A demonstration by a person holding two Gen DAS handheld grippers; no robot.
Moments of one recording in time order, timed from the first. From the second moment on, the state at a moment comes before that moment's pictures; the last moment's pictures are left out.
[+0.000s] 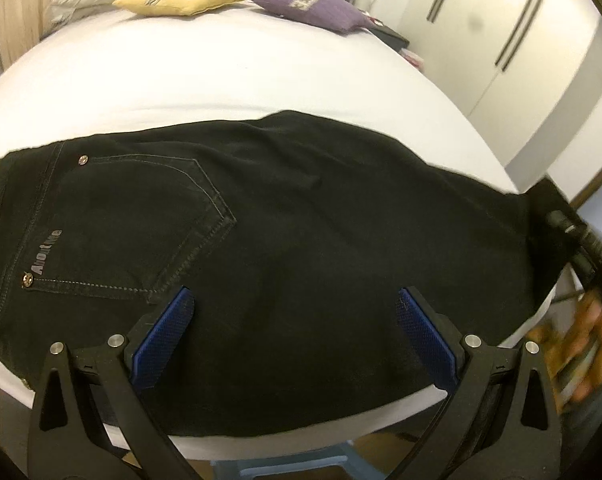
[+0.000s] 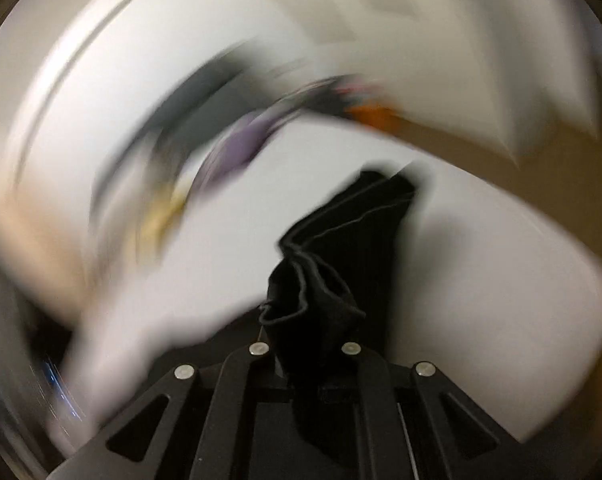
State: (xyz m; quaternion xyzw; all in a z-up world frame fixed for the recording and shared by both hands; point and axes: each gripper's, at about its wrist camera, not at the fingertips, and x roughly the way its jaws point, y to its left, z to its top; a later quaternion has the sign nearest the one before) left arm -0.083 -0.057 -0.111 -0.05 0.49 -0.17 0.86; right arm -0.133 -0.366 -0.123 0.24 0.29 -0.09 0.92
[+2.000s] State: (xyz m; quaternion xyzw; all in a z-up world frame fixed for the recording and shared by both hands) left arm 0.010 -0.026 -0.161 -0.18 0.57 -0.32 0.73; right arm -0.123 -0.116 -0.161 -0.23 0.33 0.10 0.91
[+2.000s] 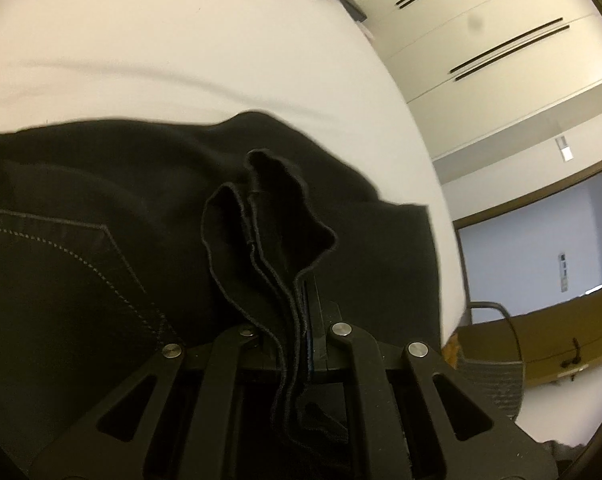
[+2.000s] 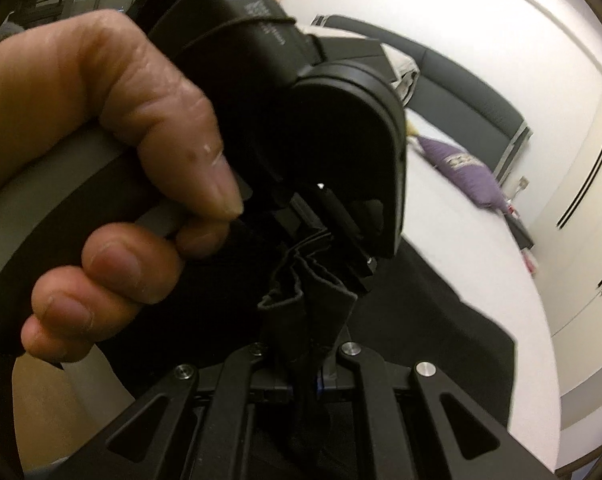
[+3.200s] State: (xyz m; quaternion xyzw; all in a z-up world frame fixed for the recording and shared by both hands) left arm -0.068 -0.061 -0.162 -0.14 0.54 -0.32 0.77; right arm -0.153 -0.391 -0.179 0.33 0.40 0.15 0.84
